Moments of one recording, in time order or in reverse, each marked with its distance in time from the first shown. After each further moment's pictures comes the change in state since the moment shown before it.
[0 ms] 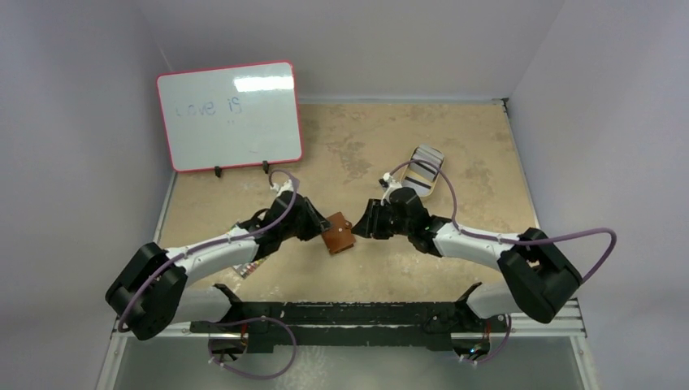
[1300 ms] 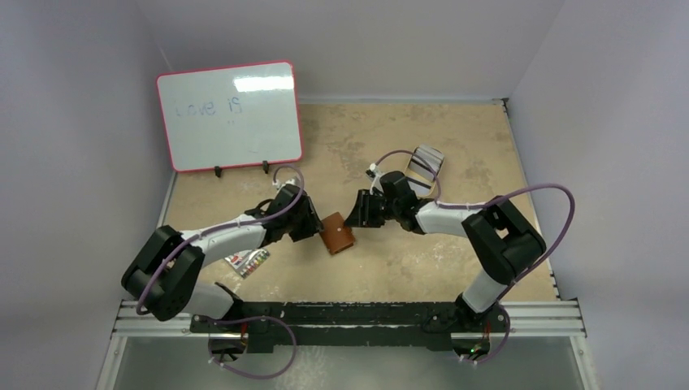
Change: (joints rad) left arm 0.077 0.115 0.117 -0.193 -0.023 0.206; right arm -0.088 0.324 0.171 0.038 -0.207 -0.084
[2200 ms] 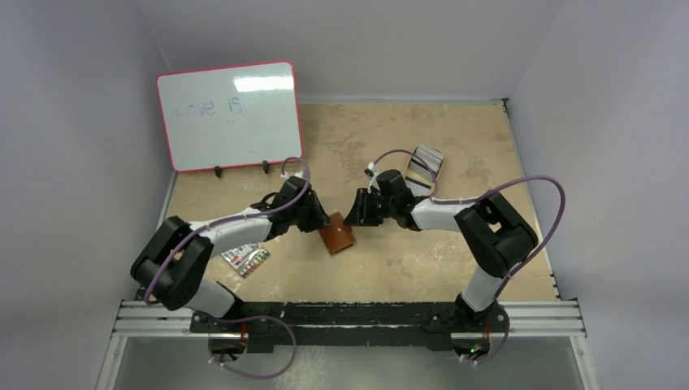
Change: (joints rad) left arm 0.002 0.056 0.065 0.094 0.097 -0.004; right arm 0.000 0.039 0.058 -0.023 0.029 0.013
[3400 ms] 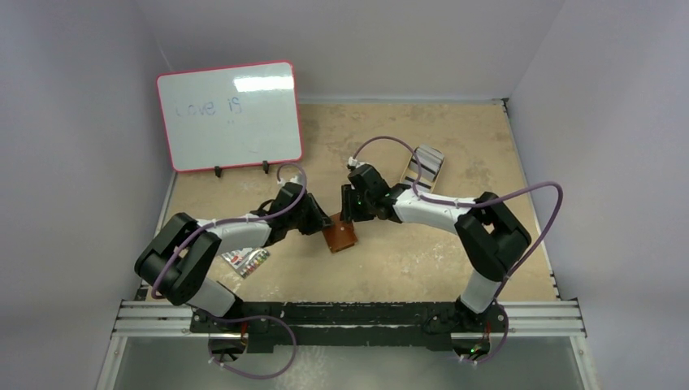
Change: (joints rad) left arm 0.018 0.074 -0.102 0.206 0.031 -0.083; right arm 0.148 0.014 0.248 -0.390 0.370 -0.097
